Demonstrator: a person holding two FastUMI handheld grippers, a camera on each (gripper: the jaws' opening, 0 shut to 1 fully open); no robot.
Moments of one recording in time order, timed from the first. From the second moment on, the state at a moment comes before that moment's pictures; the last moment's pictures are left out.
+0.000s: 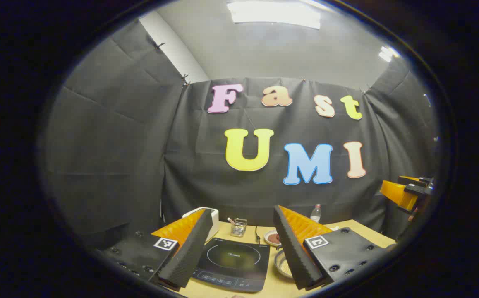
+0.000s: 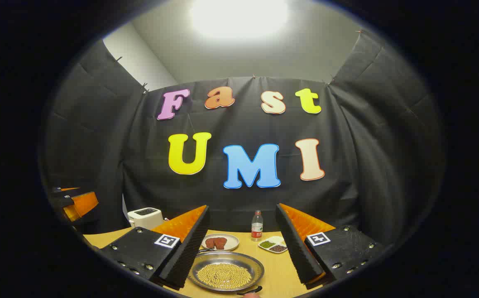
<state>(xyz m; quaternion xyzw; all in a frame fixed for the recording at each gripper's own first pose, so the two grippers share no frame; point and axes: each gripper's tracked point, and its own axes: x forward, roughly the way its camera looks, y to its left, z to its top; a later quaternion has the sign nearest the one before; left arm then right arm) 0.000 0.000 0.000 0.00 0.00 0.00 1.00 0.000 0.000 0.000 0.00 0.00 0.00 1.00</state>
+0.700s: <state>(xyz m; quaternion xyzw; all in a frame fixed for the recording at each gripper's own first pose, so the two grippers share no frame) 0.007 -0.008 0.013 0.01 -0.02 -0.02 1.00 -0.012 -0.011 0.011 -0.03 -0.02 -0.02 1.00</state>
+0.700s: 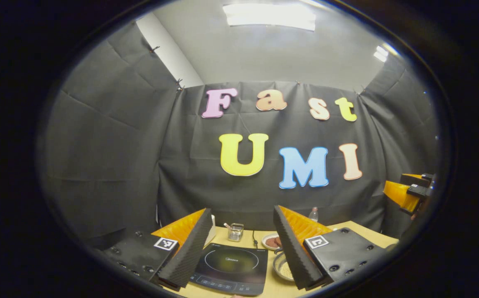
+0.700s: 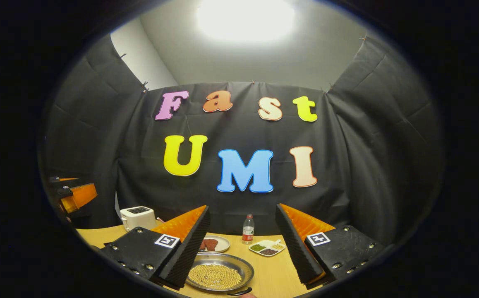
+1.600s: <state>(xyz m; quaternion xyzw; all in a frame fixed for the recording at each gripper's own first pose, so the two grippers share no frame) 0.038 -0.016 0.012 0.01 -0.02 -0.06 1.00 -0.001 -0.007 -0.005 -0.04 0.02 -0.05 1.00</state>
